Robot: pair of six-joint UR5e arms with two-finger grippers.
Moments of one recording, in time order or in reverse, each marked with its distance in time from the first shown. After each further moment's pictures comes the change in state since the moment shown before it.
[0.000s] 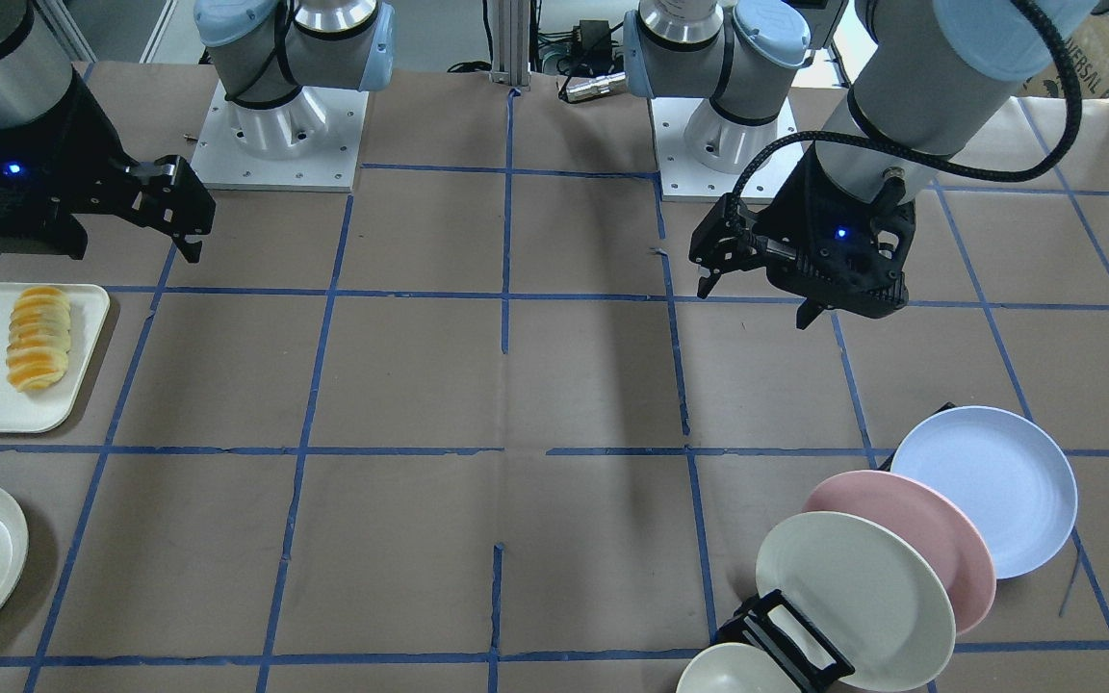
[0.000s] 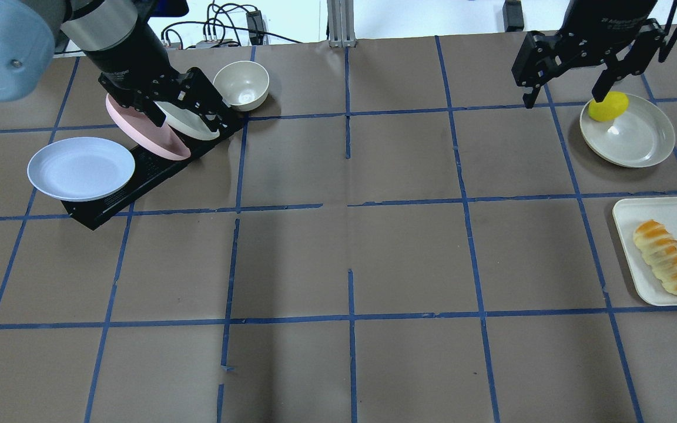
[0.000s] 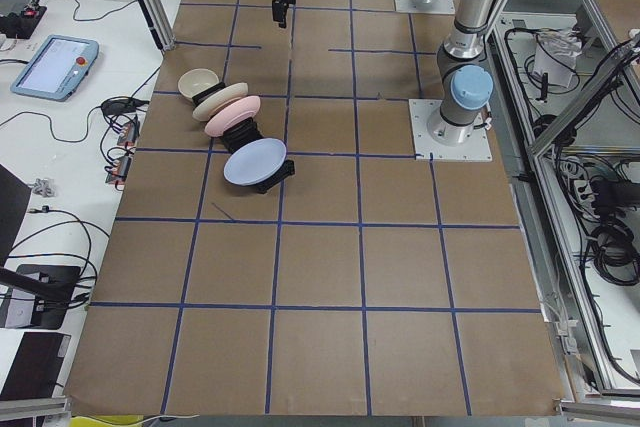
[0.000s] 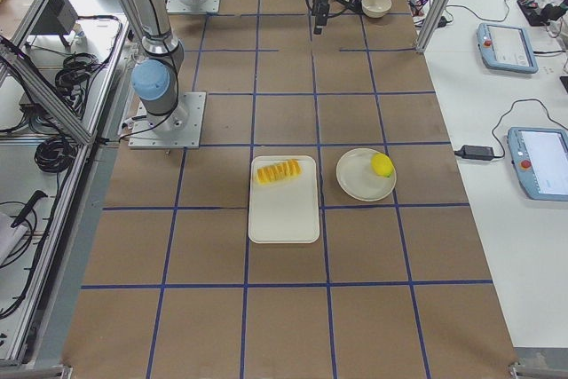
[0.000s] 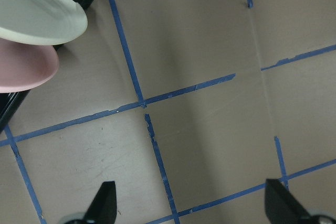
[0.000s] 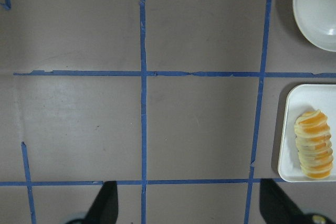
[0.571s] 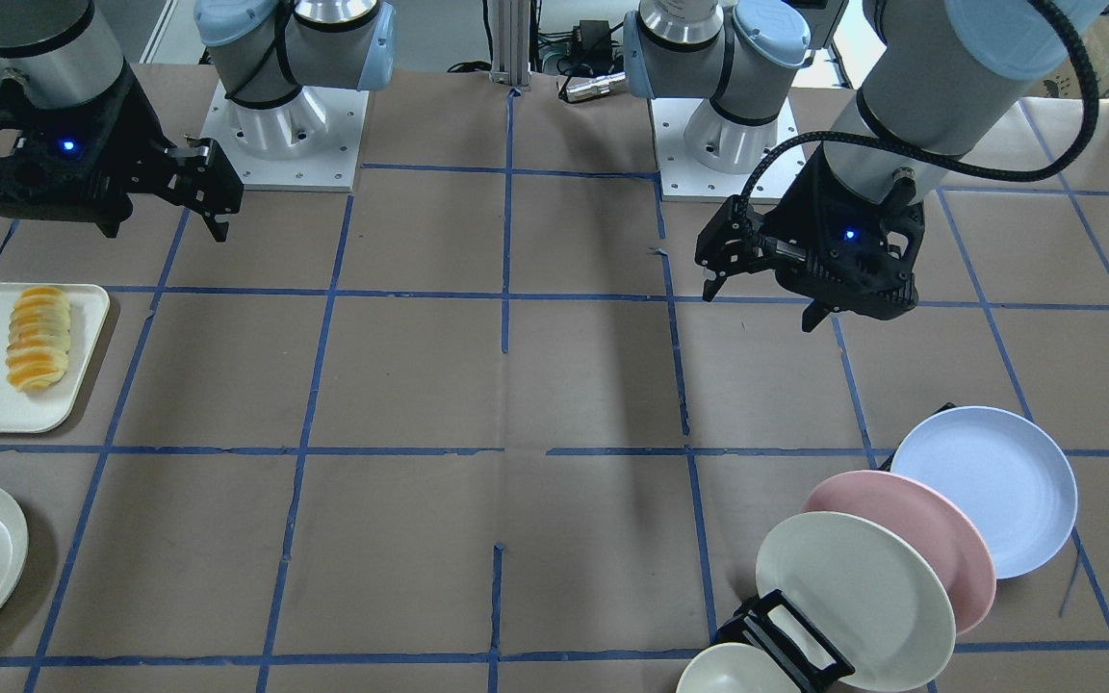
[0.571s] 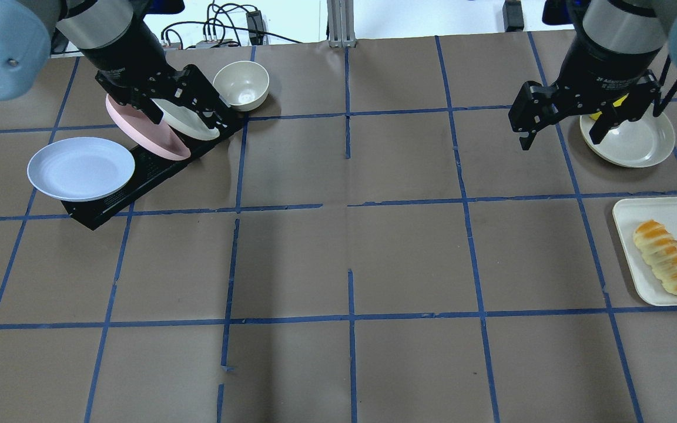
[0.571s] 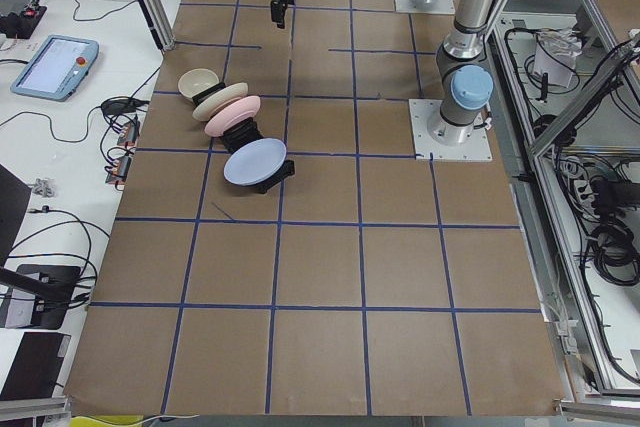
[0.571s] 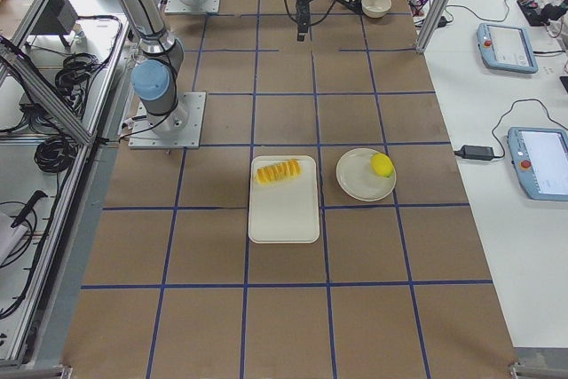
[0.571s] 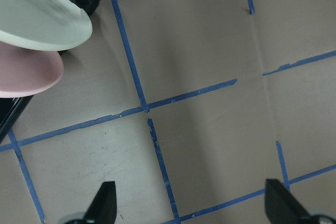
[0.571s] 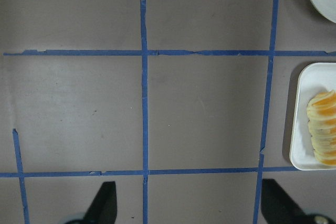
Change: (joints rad) left arm 0.012 -0.001 0.001 0.018 -0.004 0.017; right arm 0.000 -0.120 0.207 -0.102 -0.005 -0.002
